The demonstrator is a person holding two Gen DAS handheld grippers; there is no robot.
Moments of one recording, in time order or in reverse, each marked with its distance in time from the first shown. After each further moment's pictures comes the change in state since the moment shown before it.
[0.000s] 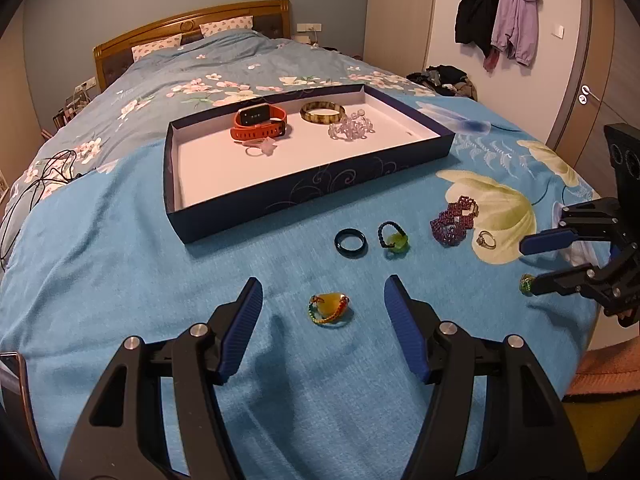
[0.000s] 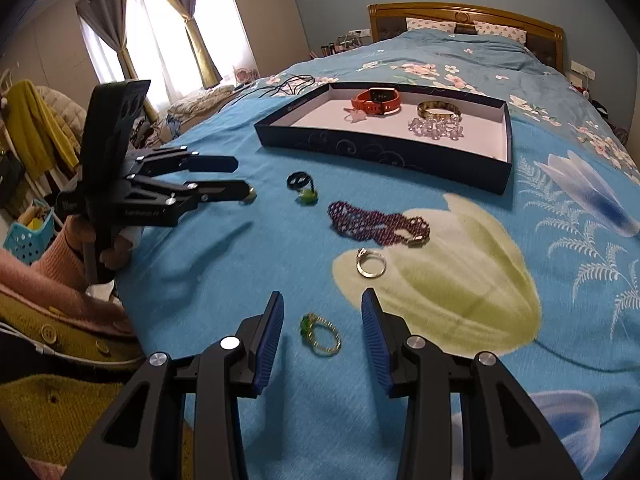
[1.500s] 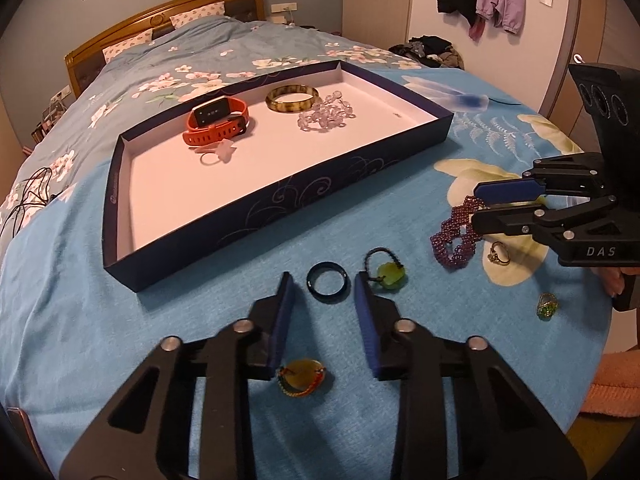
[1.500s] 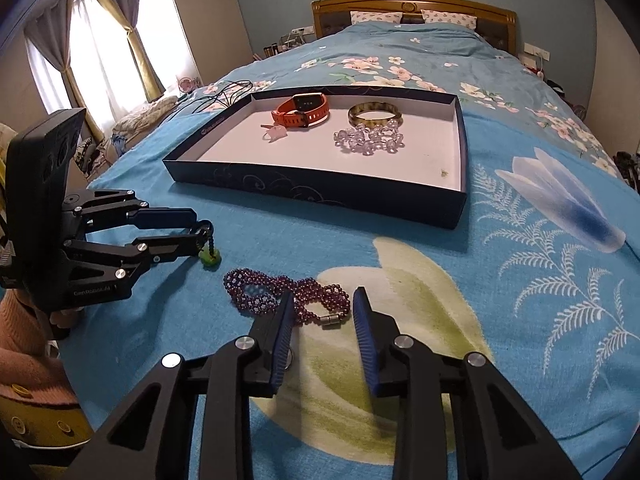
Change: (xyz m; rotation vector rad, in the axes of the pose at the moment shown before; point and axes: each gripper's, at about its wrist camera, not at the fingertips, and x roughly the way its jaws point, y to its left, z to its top) left arm 0.053 -0.017 0.032 0.085 0.086 -0.033; right arm 0.034 -0.044 0.042 0.116 0.006 -0.166
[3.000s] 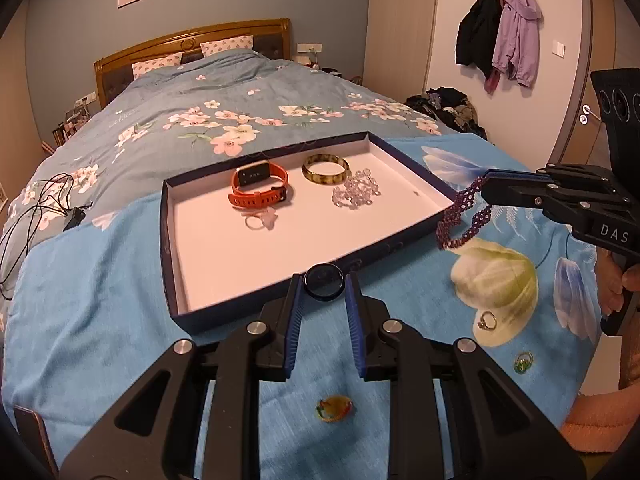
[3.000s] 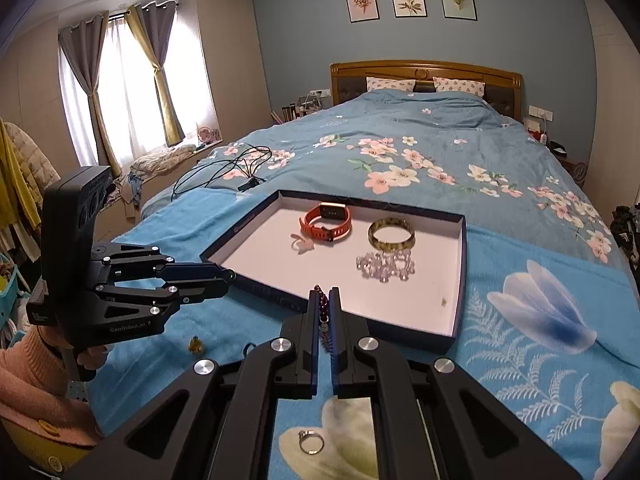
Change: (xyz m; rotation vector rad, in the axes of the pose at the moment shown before) left arm -0.049 0.021 0.023 -0.087 -0.167 0.034; right arm -0.048 0.023 0.058 -0.066 -0.242 0.015
